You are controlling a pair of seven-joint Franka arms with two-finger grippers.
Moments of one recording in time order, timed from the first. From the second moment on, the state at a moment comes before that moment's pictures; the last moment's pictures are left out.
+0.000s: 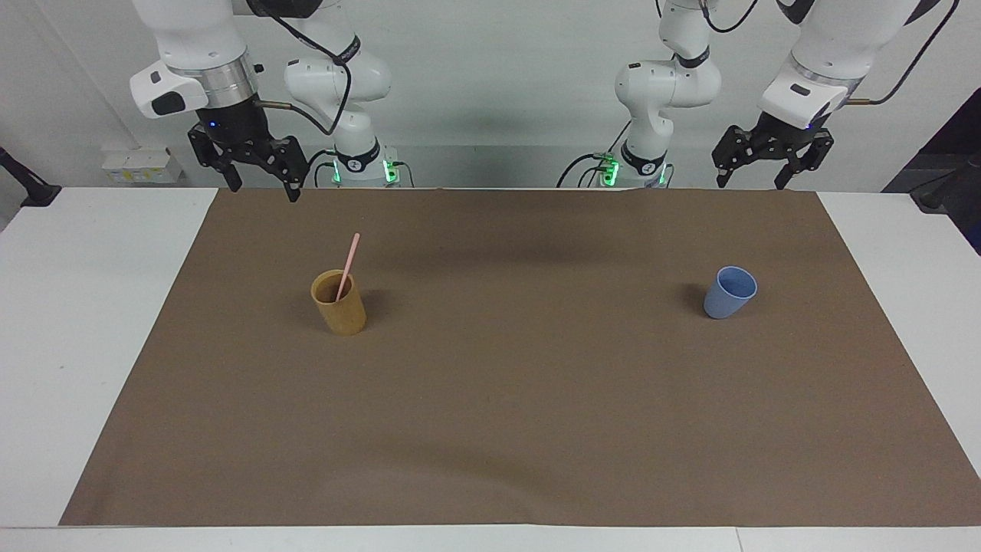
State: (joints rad) left arm -0.07 -0.10 -0.07 -1.62 -0.01 1.50 -0.03; right arm 0.08 -0.01 -0.01 -1.50 -0.04 1.52 0.26
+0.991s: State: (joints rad) left arm 0.00 -0.11 -0.06 -1.64 -0.01 1.50 0.06; right arm 0.08 -0.01 -0.01 -1.50 -0.04 1.51 0.25
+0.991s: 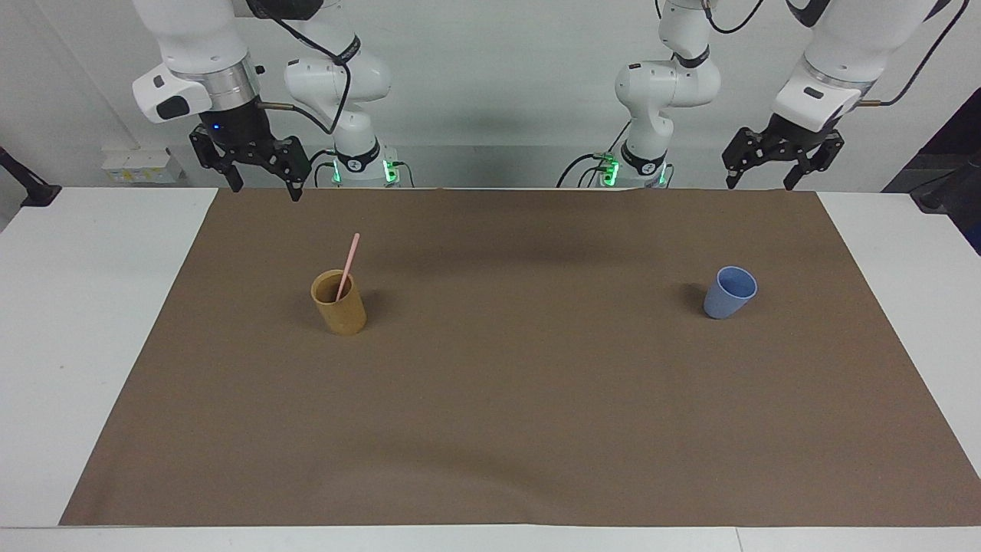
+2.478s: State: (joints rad) left arm 0.16 0.05 -0.06 -2.11 -0.01 2.17 0.33; right arm 0.08 -0.01 -0.01 -1.51 -0.04 1.52 0.25
